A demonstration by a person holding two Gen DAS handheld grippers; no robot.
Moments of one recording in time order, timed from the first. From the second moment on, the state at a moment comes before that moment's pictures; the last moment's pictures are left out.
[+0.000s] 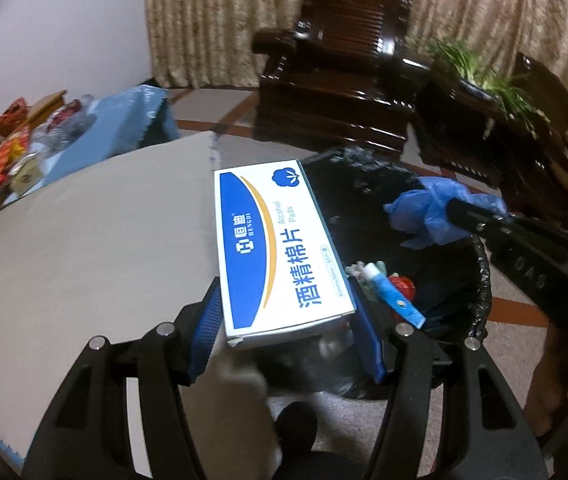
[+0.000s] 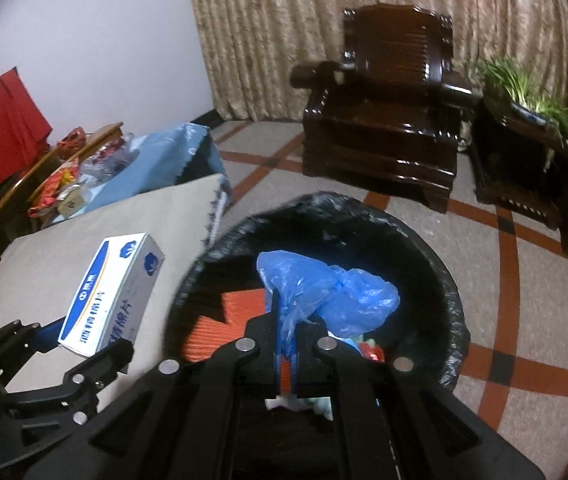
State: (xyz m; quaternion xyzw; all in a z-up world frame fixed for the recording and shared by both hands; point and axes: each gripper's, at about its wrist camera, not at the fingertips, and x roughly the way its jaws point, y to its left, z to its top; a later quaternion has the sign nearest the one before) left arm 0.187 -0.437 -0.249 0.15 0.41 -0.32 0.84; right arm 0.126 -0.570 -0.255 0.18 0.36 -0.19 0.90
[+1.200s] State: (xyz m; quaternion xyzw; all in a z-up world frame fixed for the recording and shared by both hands) left arm 0.159 -0.303 -0.153 0.13 0.35 -0.22 0.90; right arm 0.072 -0.454 -0.168 0.16 0.31 -0.27 0.90
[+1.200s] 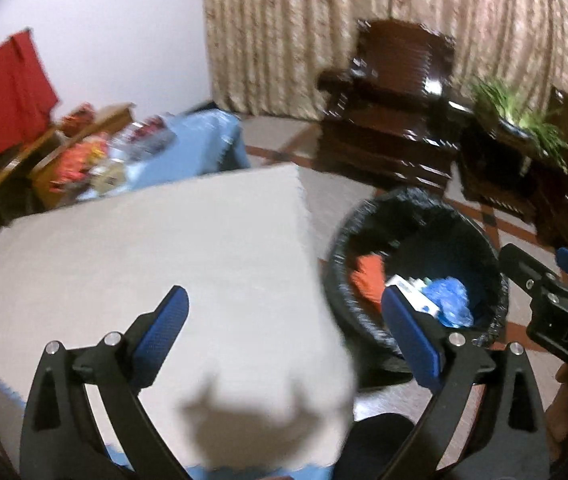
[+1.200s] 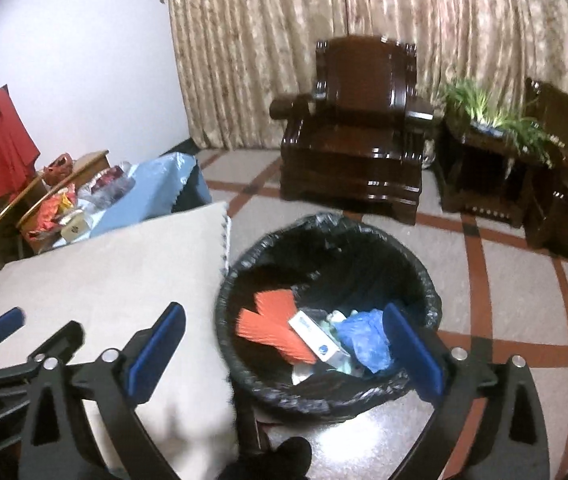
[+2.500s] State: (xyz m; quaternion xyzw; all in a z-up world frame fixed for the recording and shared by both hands) left arm -0.007 -0.001 0.046 0.00 0.17 0.03 0.98; right arm -0.022 -0.198 0.004 0.06 0.16 -0.24 0.96
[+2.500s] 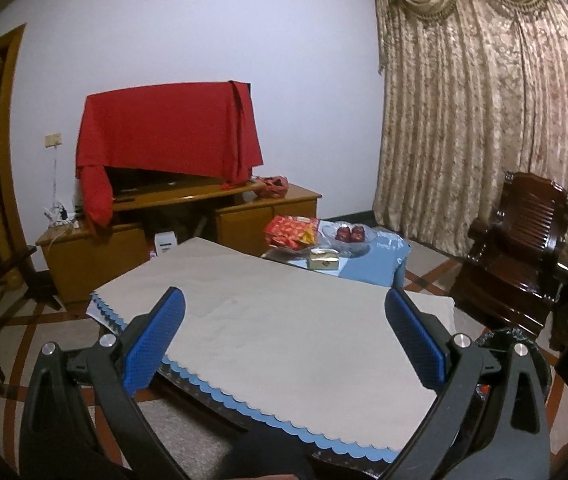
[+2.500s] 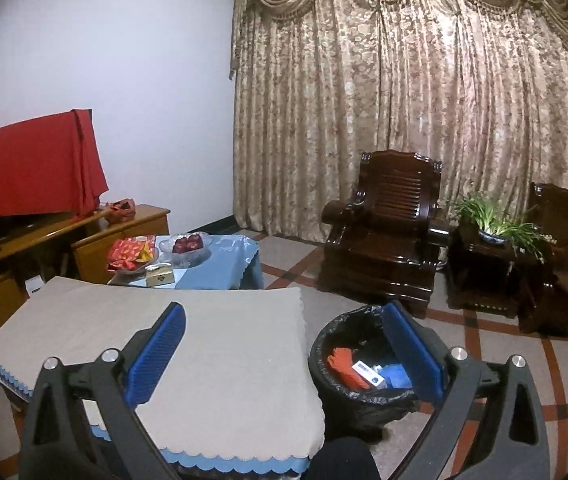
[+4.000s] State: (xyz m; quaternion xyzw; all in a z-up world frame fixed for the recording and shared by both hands) left arm -0.014 0.017 0.047 -0.02 0.17 0.07 0.98; right arm -0.026 -0.211 0.000 0.07 0.17 -0.26 0.95
